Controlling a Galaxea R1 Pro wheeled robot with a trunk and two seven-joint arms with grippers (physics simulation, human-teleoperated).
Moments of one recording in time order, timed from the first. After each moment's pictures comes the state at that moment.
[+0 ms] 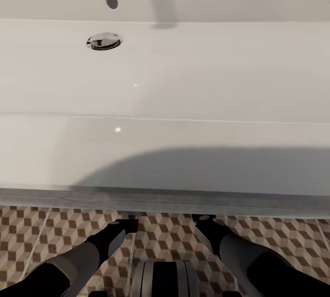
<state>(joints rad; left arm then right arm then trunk) -0.79 -0.07 -0.49 -0.19 0.49 0.12 0.08 -0.86 0.14 0.55 -0.12 -0.30 0.02 -0.37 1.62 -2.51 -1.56</state>
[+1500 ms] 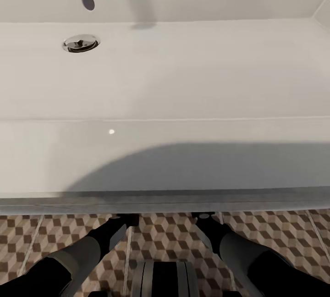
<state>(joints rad) -0.82 -0.07 -0.49 -0.19 0.49 0.11 0.08 -0.86 0.14 0.55 -0.14 -0.29 -0.04 -0.37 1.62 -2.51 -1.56</state>
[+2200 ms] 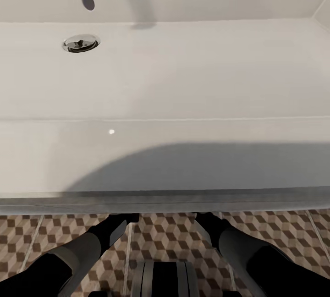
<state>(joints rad) -0.85 -0.07 -0.49 -0.19 0.49 0.12 0.08 -0.89 0.14 0.55 -0.14 -0.30 -0.02 -0.37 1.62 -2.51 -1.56</state>
